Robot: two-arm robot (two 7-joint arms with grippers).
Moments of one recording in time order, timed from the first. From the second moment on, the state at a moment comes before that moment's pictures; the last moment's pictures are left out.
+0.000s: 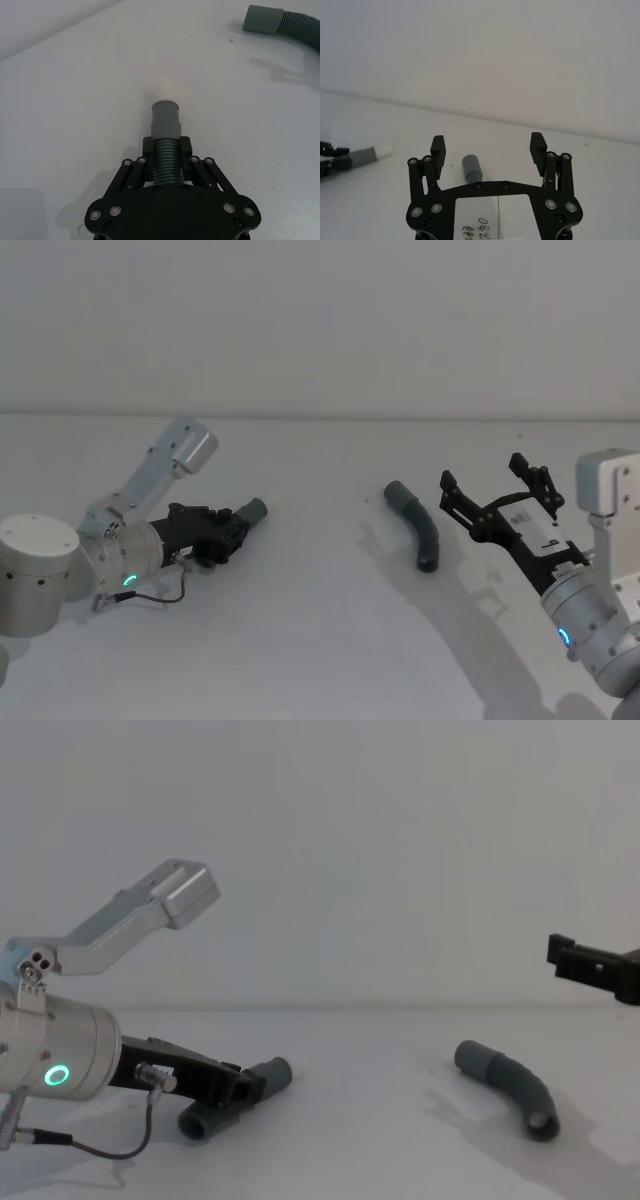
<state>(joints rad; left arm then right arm) -0.43 0.37 0.47 -1.43 -0.26 0.51 -0.40 -0.01 0.34 -0.23 -1.76 0.28 0.04 0.07</state>
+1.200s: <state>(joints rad) -0.43 0.37 0.47 -1.43 -0.26 0.51 -0.40 0.21 0.36 -0.39 -1.65 0.14 0.43 0.19</state>
